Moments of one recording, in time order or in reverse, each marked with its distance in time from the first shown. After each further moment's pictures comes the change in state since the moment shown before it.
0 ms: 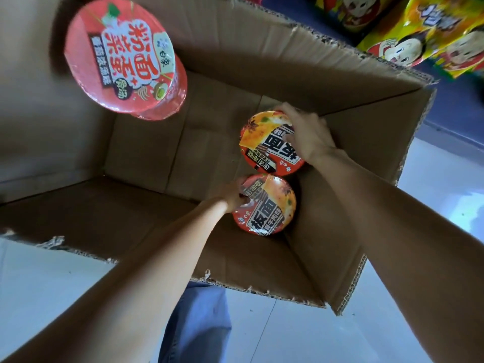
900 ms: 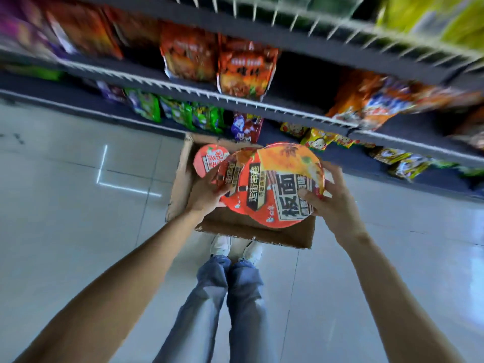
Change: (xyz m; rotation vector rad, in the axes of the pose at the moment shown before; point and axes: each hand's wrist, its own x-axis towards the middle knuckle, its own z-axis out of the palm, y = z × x) left_hand -0.419 0.138 -0.187 -0.500 0.432 0.230; right_hand -0.349 -0.181 -0.281 1.158 0.307 0.074
